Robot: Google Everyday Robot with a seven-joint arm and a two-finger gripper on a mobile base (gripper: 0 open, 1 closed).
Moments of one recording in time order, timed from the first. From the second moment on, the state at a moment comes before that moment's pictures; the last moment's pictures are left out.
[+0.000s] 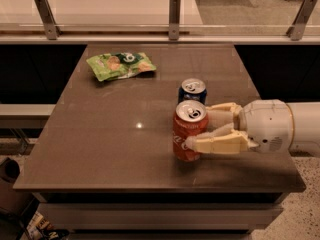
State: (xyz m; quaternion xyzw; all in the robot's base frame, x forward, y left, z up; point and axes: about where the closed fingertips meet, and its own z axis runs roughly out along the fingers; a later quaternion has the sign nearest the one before) arm 0.412 -0.077 0.911 -0.48 0.61 0.41 0.48
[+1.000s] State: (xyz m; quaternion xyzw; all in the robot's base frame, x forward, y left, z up) arm 0.442 -0.125 0.989 -0.50 0.60 0.38 0.49
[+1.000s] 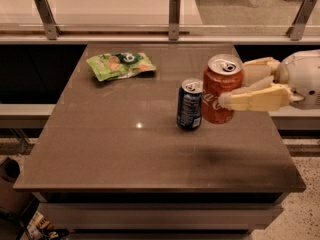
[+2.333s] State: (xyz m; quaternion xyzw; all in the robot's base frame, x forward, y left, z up) arm 0.541 -0.151 1.075 -0.44 0.64 0.31 0.55
